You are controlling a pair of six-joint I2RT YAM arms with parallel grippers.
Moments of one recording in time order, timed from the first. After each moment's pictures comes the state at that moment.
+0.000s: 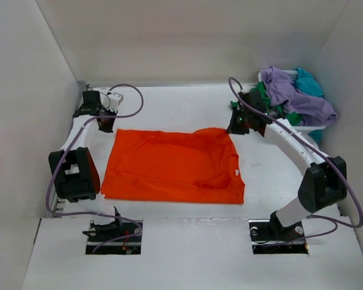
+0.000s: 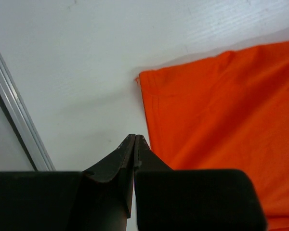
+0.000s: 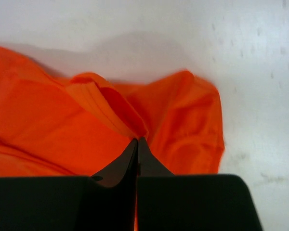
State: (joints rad) left arm 0.15 1.70 1.32 -0.55 0.18 0.44; right arm 0.35 1.58 1.37 -0.62 -0.08 0.47
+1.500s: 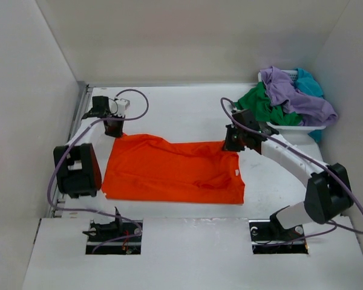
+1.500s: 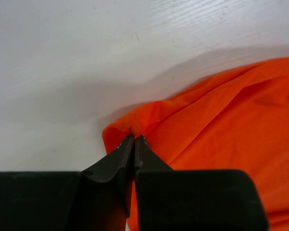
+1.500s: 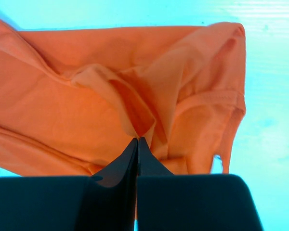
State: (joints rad) left arm 0.08 1.77 1.24 -0.52 0.23 0.33; right arm 0.46 1.47 1.07 -0.52 -0.06 0.52
